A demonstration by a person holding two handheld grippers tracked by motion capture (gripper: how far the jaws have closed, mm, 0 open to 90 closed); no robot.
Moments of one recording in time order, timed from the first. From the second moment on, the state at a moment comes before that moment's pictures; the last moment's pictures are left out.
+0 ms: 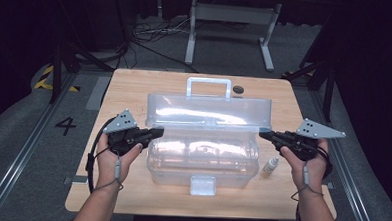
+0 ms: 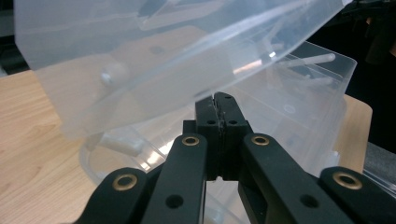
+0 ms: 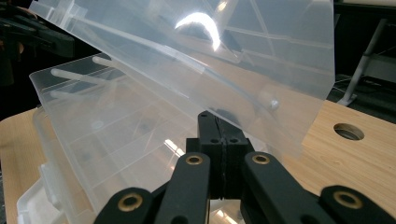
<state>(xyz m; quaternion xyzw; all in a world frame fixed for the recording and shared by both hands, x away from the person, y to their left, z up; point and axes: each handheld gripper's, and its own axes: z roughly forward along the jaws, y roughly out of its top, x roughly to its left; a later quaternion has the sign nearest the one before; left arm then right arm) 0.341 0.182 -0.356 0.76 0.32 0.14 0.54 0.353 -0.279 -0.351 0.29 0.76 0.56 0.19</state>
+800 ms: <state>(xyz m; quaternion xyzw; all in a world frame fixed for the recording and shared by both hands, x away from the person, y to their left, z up) 0.352 0.186 -0.336 0.75 0.33 0.16 0.54 0.358 -0.279 -0.342 0.29 0.75 0.56 0.19</state>
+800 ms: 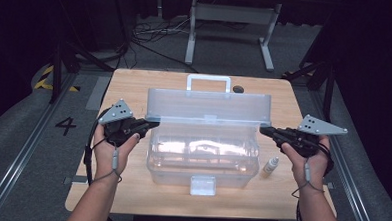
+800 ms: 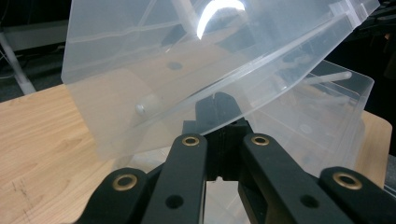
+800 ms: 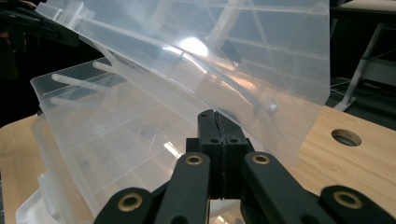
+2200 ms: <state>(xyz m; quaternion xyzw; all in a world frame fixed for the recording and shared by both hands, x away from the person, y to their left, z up) 0.381 0.183 -0.313 0.75 0.35 0.18 0.53 0.375 -0.279 -0.318 0.29 0.74 0.57 0.21</state>
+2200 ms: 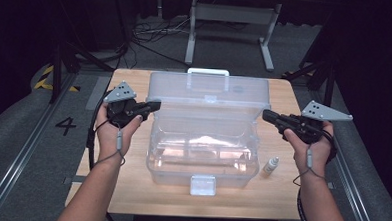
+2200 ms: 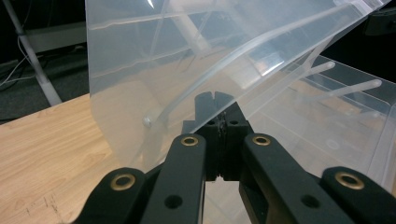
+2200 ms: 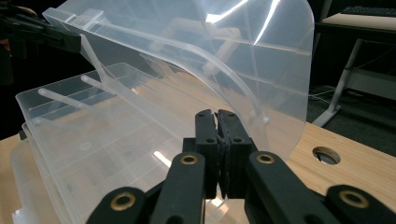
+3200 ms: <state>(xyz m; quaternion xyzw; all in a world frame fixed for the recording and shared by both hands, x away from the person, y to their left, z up) 0.387 0.183 -0.309 0.76 0.35 0.18 0.52 0.380 -0.265 -0.312 0.34 0.70 0.55 0.31</state>
